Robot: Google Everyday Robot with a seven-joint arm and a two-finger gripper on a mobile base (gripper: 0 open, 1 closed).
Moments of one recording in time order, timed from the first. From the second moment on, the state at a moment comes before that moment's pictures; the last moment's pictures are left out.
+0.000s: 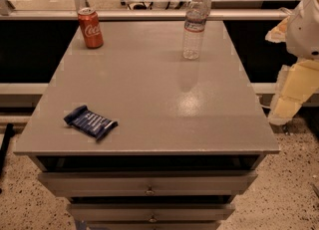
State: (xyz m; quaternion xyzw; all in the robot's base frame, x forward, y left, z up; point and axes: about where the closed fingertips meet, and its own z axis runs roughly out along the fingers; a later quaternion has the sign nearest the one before) arm 0.438 -0.217 0.977 -0.60 0.78 -0.03 0.16
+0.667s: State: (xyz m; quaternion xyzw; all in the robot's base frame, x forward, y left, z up) arm 0.440 -0.162 0.974 -0.61 0.77 -0.02 0.17
